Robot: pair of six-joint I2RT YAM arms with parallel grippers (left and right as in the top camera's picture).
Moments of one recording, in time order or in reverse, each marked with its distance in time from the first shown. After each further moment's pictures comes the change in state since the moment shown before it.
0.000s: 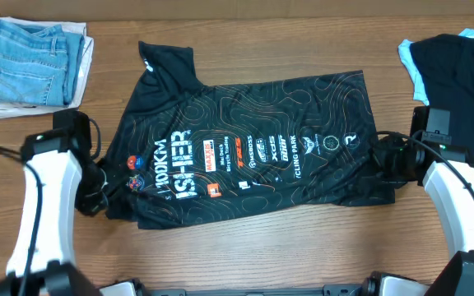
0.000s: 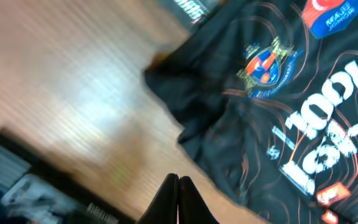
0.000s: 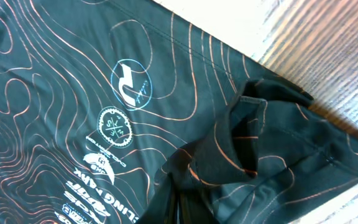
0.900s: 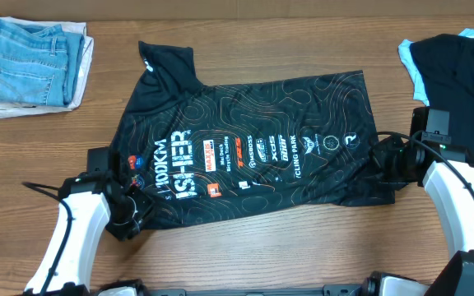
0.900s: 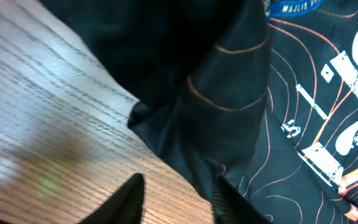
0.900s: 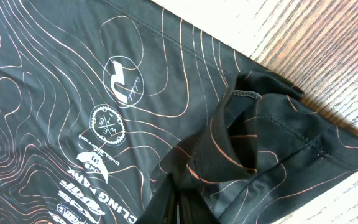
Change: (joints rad) left arm -0.116 -0.154 -0.403 0.315 0.177 -0.129; right arm 0.000 0.001 0.001 -0.023 0.007 0.000
